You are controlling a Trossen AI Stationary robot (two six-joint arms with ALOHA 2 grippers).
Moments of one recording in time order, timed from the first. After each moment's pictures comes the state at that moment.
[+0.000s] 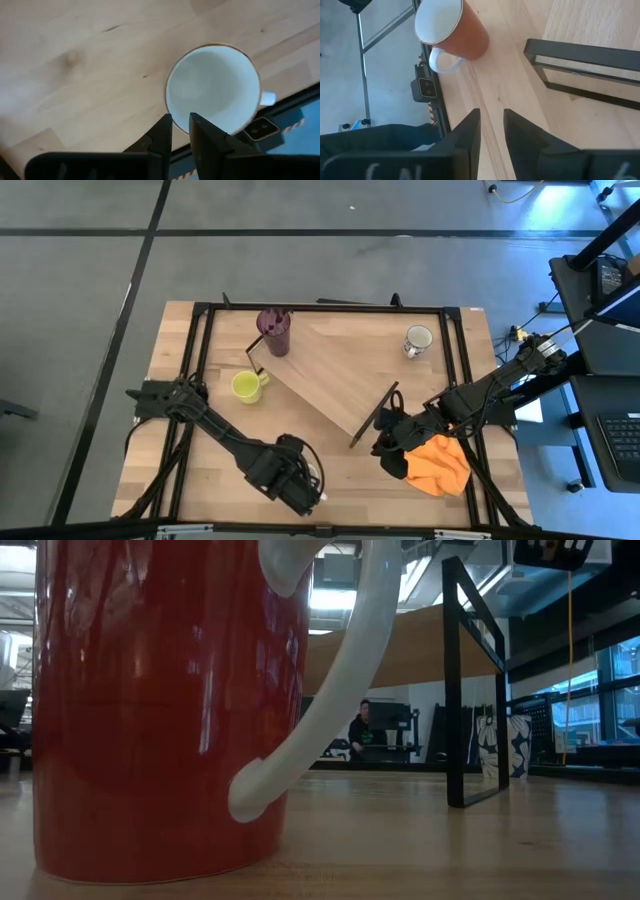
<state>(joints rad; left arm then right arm) -0.60 2.15 2.23 -1.56 -0.14 -1.73 0.53 1.38 1.15 -0.63 0.09 0.94</state>
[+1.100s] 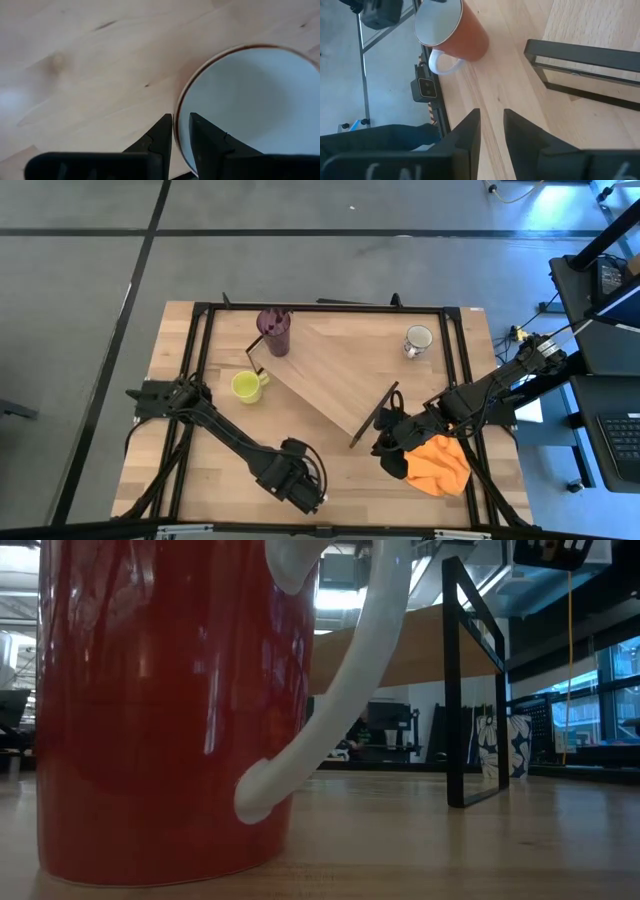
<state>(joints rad) -0.59 2.15 2.00 -1.37 -0.13 -1.72 0.53 1.38 1.15 -0.63 0.09 0.93</state>
